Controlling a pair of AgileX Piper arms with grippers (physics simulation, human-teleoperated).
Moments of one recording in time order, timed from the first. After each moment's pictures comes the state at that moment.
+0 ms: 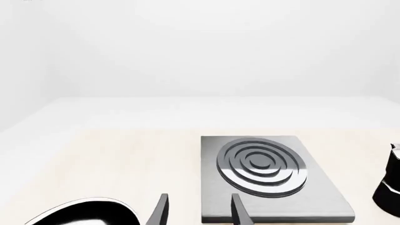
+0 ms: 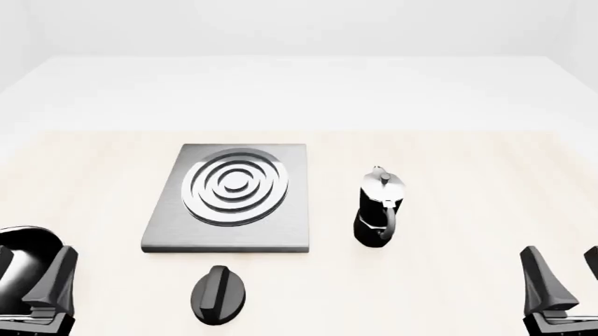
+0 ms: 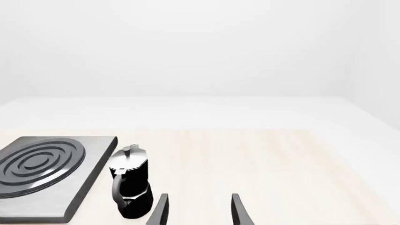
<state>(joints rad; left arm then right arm) 0.00 0.00 0.00 0.00 0.00 0.00 0.00 0.00 0.00 0.00</state>
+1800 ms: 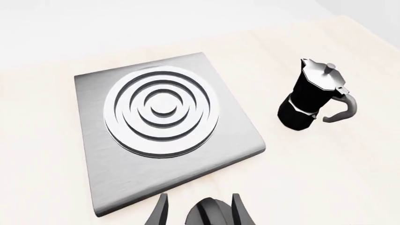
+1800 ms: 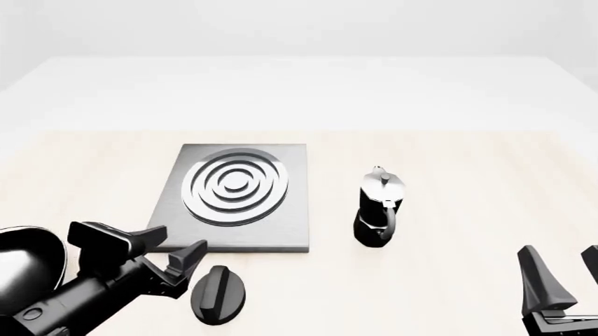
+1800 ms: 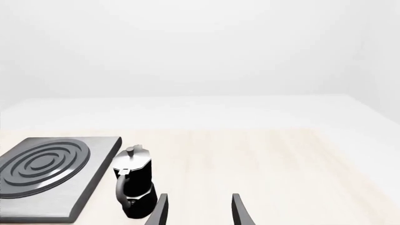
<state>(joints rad) -0.46 1.00 -0.19 -0.34 -0.12 0.01 0.01 0.00 -0.01 0.02</state>
